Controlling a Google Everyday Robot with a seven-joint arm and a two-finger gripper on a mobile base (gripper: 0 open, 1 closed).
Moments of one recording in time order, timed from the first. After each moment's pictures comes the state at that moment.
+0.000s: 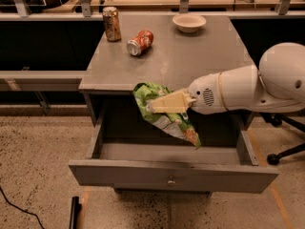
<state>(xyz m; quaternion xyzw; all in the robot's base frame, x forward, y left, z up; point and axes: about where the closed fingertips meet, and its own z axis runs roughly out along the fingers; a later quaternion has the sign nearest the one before) 0.504 -0.031 0.881 -0.31 0.80 0.39 0.33</state>
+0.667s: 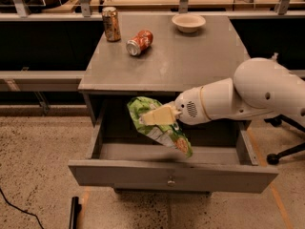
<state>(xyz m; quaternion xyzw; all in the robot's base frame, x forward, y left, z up) 0.509 -0.012 0.831 -0.32 0.82 0.37 0.31</state>
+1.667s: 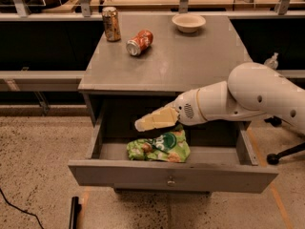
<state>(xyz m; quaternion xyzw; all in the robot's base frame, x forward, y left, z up) 0.525 -0.014 0.812 -0.32 0.82 0.35 0.31</state>
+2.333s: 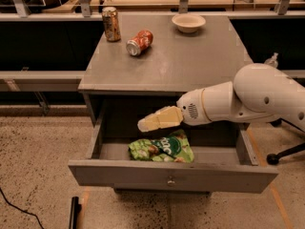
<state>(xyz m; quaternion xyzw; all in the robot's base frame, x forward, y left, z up) 0.525 -0.022 0.817 -0.31 0.82 0.35 0.33</state>
